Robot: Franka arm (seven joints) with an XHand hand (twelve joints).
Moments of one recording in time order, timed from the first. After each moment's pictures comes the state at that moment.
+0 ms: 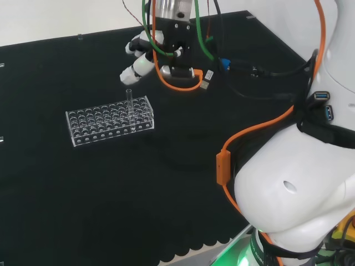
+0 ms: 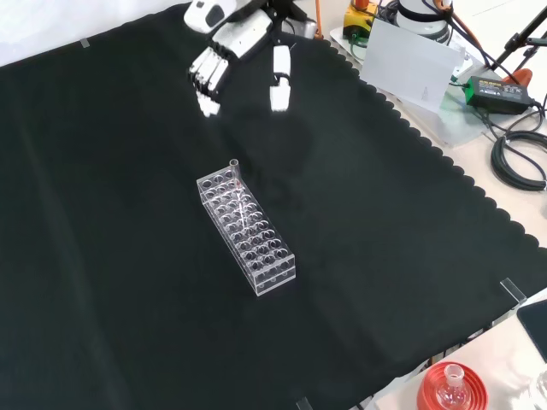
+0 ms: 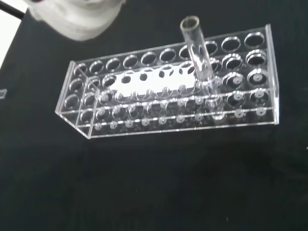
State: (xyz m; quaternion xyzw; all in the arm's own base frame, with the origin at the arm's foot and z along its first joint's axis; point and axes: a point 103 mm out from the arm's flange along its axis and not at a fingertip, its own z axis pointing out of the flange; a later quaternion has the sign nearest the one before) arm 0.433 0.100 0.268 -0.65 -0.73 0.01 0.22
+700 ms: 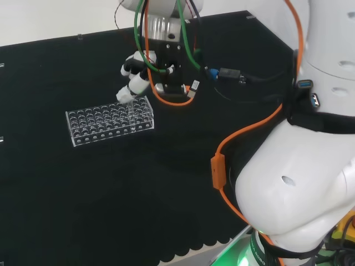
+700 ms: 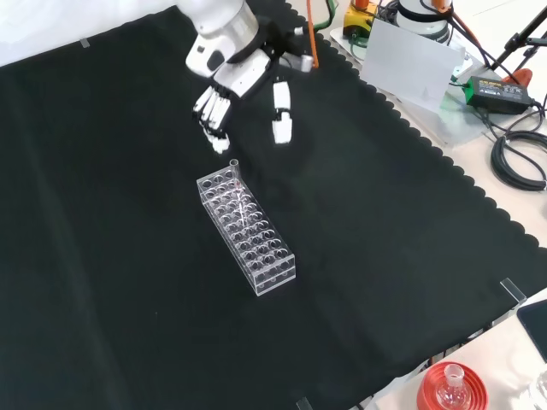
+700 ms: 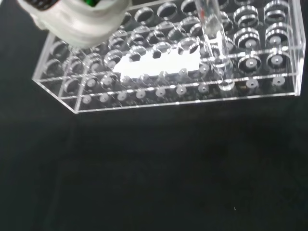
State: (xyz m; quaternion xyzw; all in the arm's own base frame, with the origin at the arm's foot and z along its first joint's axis) arm 0.447 0.114 0.209 -0.64 -0.73 0.03 0.24
